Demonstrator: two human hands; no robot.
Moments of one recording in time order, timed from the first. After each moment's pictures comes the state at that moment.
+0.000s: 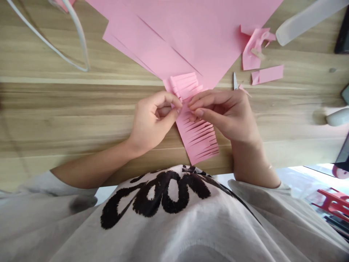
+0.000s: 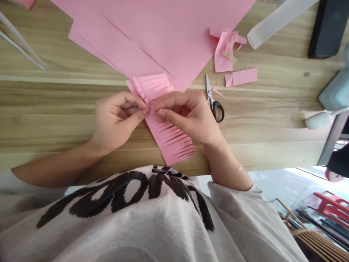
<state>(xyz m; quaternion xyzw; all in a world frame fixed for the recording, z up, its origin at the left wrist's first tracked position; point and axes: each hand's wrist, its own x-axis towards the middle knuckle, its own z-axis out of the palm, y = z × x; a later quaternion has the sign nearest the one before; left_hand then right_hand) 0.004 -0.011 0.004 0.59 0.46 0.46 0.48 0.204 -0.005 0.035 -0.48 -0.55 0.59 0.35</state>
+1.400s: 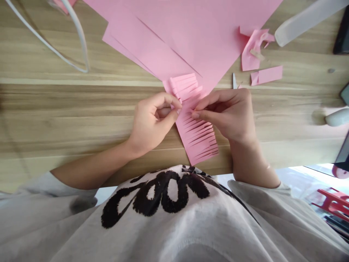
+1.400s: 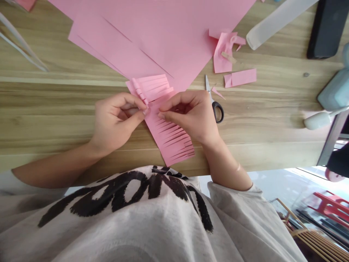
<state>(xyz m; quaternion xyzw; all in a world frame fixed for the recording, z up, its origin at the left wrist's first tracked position) 0.004 -0.011 0.005 0.59 0.47 0.45 0.49 0.200 -0.007 0.034 -0.55 -0.50 0.54 0.39</state>
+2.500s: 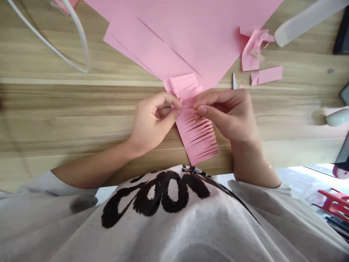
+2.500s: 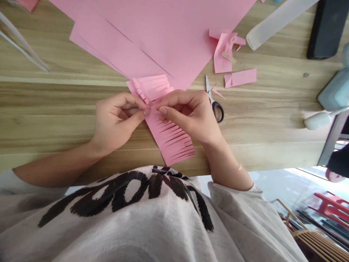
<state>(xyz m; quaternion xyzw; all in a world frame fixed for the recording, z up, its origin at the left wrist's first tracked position) 0.003 -0.011 0.005 0.58 0.44 0.46 0.50 0.203 -0.004 0.034 -0.46 -0.54 0.58 0.40</state>
